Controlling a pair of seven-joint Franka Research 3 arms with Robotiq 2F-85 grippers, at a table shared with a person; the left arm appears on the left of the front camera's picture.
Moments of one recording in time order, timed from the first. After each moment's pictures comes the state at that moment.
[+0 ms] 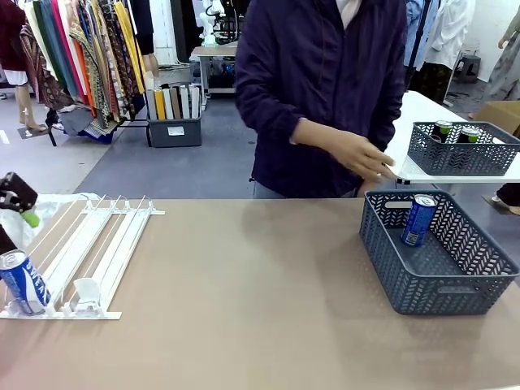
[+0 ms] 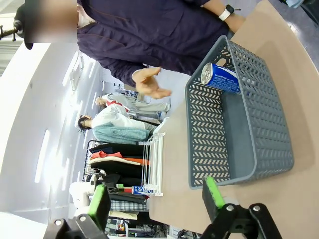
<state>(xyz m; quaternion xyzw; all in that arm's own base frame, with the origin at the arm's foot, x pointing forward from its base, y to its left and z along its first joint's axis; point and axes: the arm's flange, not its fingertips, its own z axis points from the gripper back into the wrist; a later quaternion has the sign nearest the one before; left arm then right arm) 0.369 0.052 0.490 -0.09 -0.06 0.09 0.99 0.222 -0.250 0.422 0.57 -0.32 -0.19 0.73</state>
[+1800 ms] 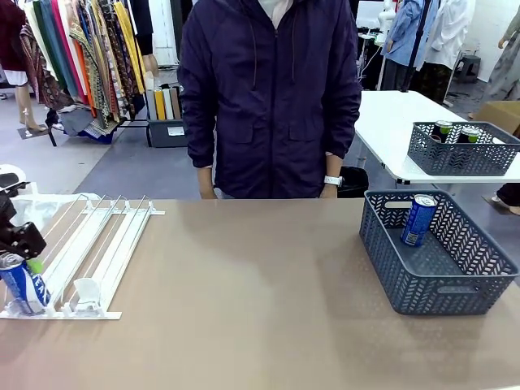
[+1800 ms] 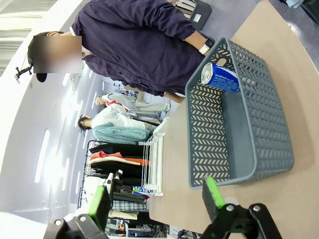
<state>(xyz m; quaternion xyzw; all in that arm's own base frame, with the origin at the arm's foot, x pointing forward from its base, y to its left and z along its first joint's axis) 0.393 0.064 0.401 -0.06 0.02 0.02 1.00 0.222 -0.250 0.422 0.57 -0.32 -0.19 0.73</state>
